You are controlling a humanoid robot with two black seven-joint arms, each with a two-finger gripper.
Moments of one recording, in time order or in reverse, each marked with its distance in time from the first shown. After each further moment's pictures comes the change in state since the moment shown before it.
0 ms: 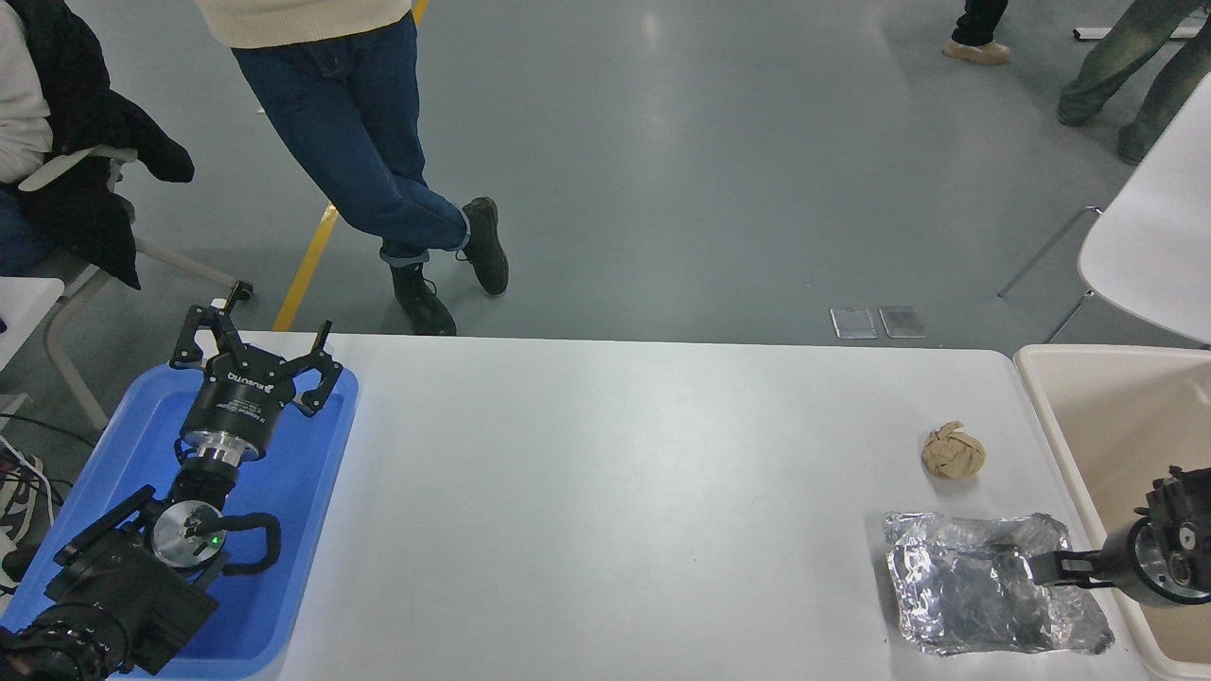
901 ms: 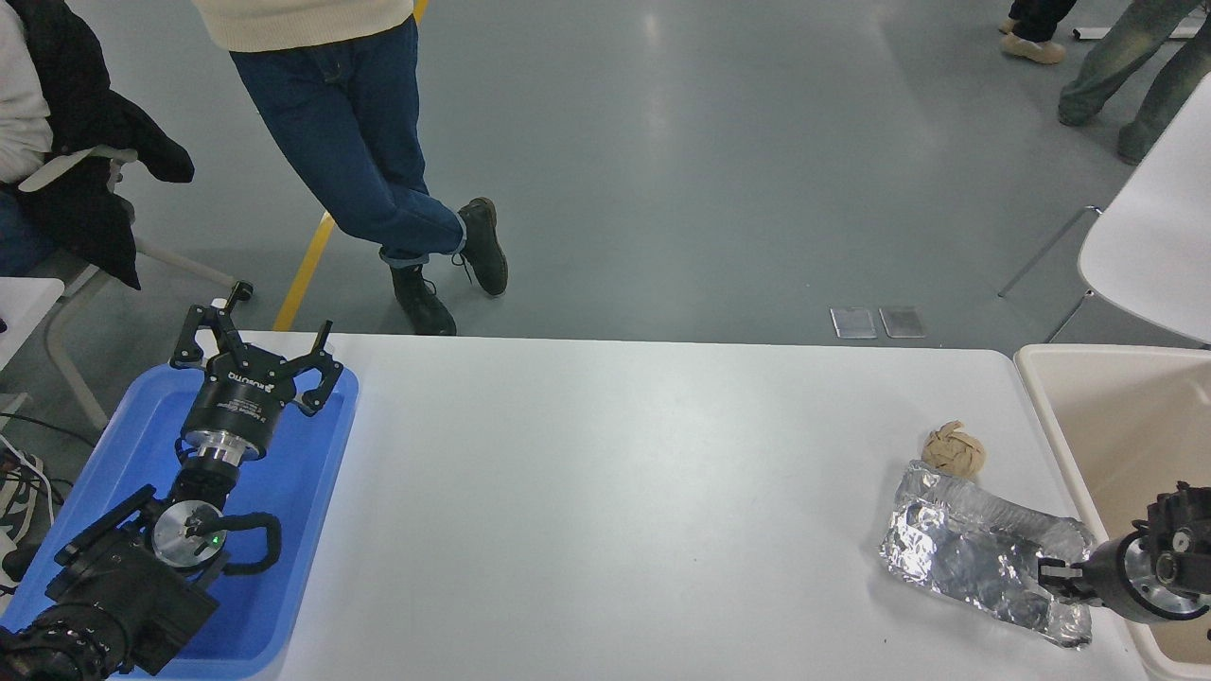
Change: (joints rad) left arm 0.000 -0.001 0.000 -0.001 0.001 0.000 0.000; right arm 0.057 -0.058 -0.001 0.120 0.153 0.011 0.005
